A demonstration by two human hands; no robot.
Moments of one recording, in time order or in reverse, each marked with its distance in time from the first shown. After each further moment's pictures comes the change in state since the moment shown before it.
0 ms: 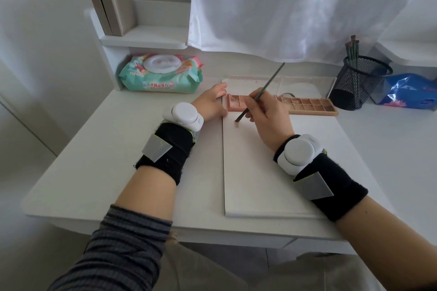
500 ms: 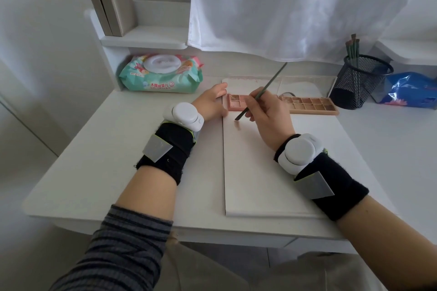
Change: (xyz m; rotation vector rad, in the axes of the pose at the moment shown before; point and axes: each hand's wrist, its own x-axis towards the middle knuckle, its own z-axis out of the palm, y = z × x) left_hand 0.000 0.000 0.000 0.016 -0.003 0.007; right_hand 0.000 0.001 0.000 0.050 0.012 -0.001
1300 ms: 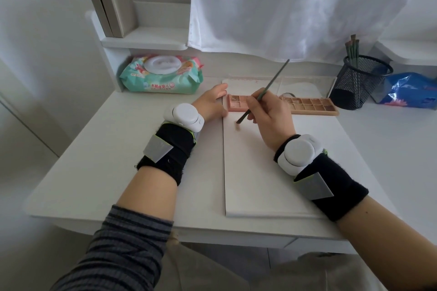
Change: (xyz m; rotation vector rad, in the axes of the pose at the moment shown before) left_hand 0.001 0.000 0.000 -0.023 0.004 -0.011; right_hand -0.002 -0.001 -0.001 0.021 0.028 -0.030
